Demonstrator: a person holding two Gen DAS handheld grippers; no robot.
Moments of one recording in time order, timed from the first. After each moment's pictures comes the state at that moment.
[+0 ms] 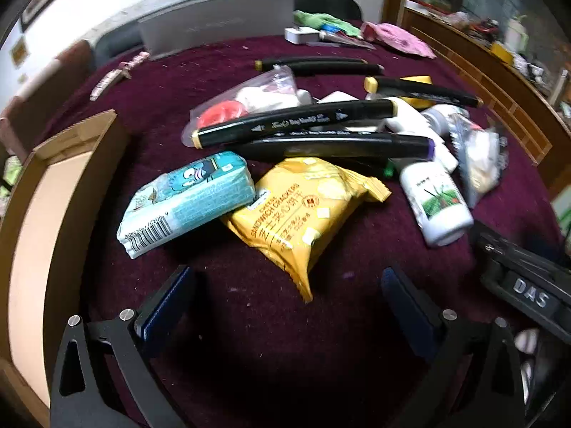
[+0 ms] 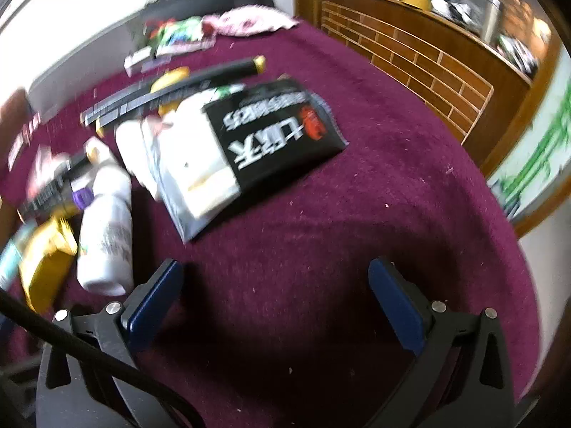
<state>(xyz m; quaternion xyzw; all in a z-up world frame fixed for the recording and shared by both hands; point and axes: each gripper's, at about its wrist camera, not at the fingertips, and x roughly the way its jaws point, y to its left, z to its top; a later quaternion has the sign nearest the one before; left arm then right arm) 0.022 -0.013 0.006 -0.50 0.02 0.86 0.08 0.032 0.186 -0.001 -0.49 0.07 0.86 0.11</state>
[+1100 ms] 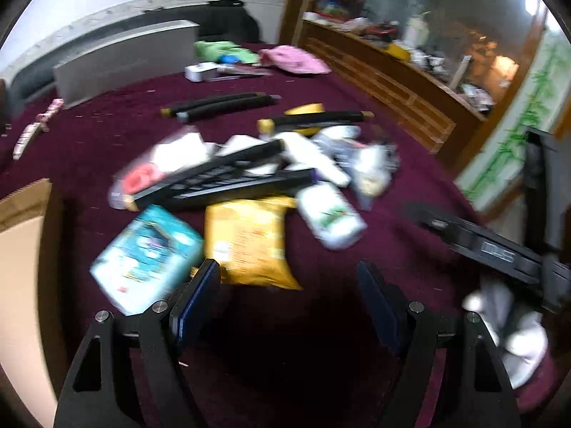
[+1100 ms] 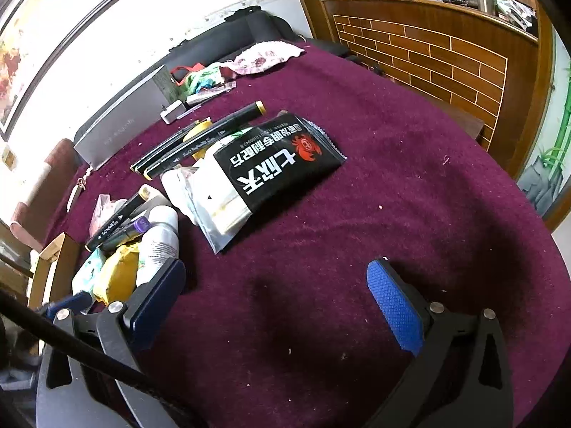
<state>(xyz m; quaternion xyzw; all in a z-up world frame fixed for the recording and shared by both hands) 0.026 -0.012 0.046 -0.45 0.03 0.85 0.26 0.063 0.220 0.020 -0.41 0.20 0.89 0.03</state>
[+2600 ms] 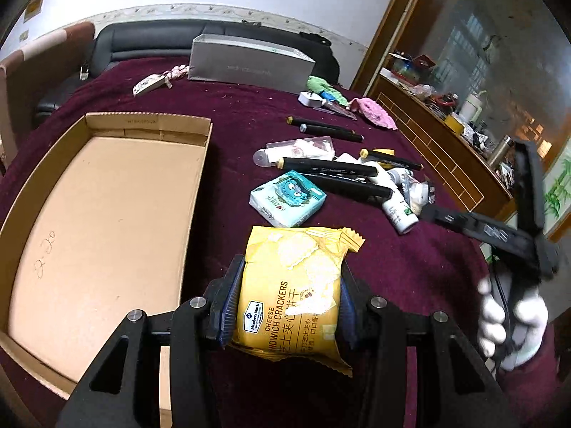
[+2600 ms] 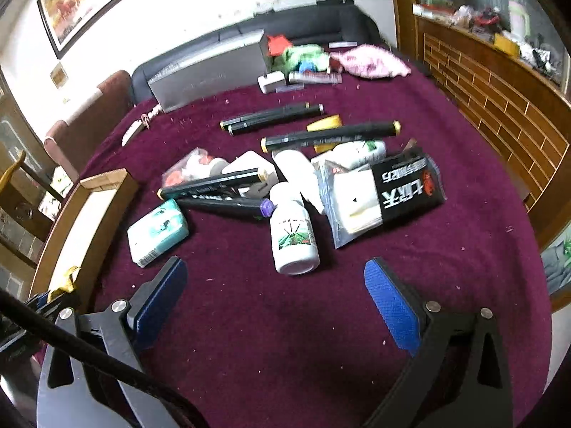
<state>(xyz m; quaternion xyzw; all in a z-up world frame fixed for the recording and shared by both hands) 0.106 -0.137 0.063 -0.41 -0.09 0.89 0.15 0.053 0.150 0.055 -0.44 0.08 0.89 -0.10</state>
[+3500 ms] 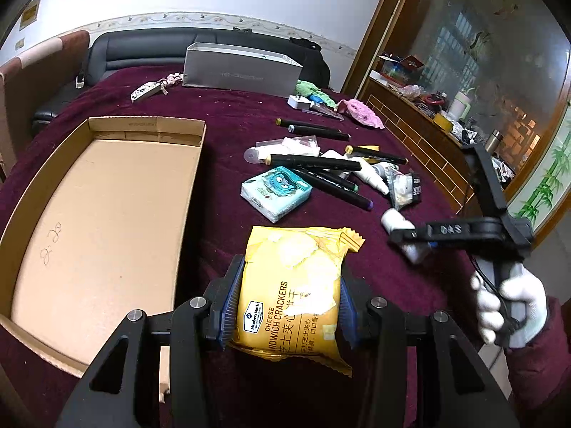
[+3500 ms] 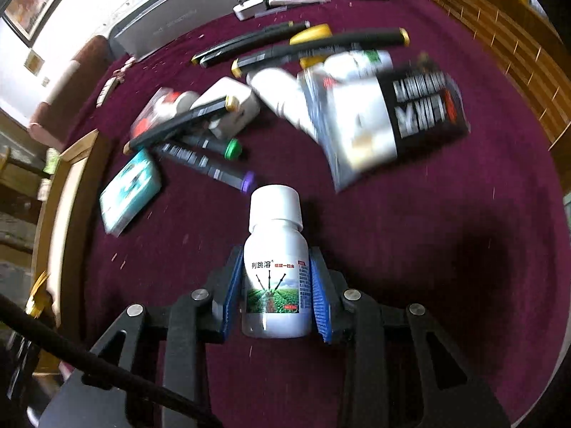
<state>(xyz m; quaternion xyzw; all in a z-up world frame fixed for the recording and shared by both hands) 0.134 -0.136 0.070 -0.40 -0.09 0.90 0.17 0.043 0.161 0.020 -0.56 0.12 0.81 -0.11</state>
